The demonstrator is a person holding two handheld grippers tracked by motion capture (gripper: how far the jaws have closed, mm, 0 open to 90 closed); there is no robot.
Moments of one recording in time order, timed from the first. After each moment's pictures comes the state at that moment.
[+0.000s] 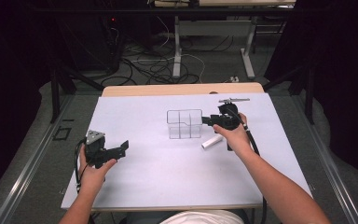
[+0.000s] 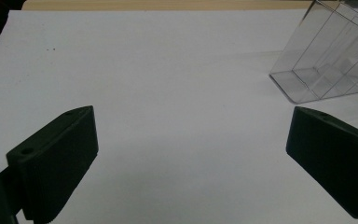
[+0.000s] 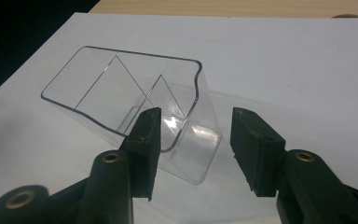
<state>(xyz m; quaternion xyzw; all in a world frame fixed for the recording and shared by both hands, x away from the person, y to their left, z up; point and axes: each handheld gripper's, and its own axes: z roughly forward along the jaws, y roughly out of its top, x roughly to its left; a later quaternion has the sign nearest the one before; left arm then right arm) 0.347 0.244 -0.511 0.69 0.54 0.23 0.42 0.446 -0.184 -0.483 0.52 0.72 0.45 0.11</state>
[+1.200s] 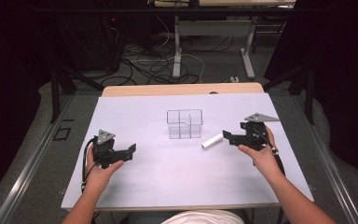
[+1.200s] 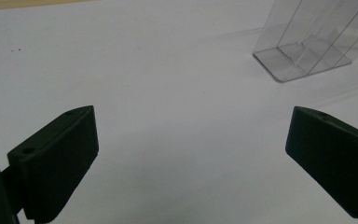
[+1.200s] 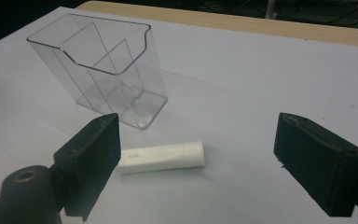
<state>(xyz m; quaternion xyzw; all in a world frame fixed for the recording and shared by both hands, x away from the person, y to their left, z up) 0.350 0.223 -0.515 0.73 0.51 0.22 0.40 0.382 -0.251 -0.490 0.47 0.73 0.46 0.21</state>
